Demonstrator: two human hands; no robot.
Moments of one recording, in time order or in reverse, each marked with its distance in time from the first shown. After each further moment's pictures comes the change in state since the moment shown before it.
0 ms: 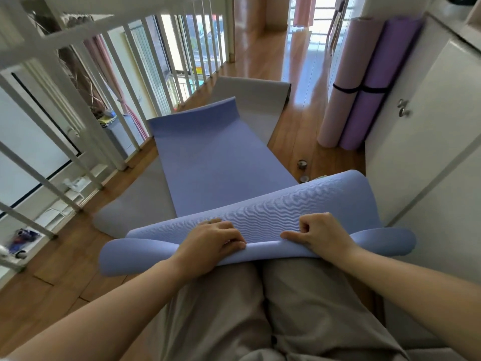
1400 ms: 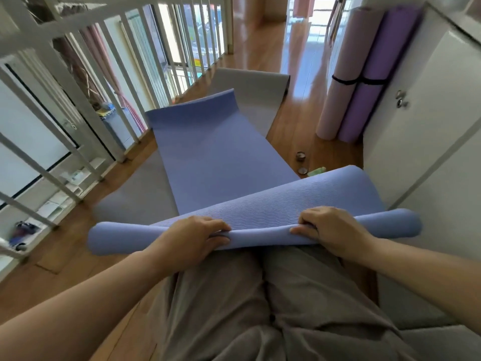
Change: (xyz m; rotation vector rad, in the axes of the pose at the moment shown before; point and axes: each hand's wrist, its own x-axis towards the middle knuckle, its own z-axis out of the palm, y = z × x) left_hand -0.023 0.014 -0.039 -0.018 -0.174 -0.135; right_hand -0.022 0.012 -0.010 0.004 0.059 -0.340
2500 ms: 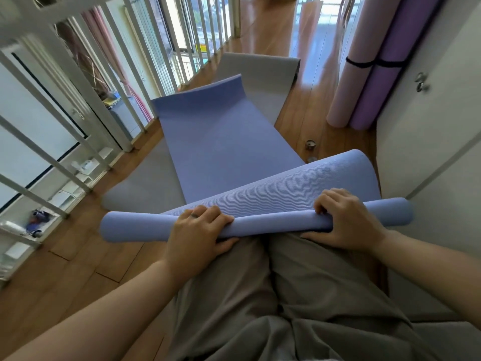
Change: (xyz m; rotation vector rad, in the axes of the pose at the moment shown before) left_hand -0.015 -0.006 0.033 0.407 0.295 -0.002; right_hand -0.004 0.013 0.011 -0.146 0.174 -0.092
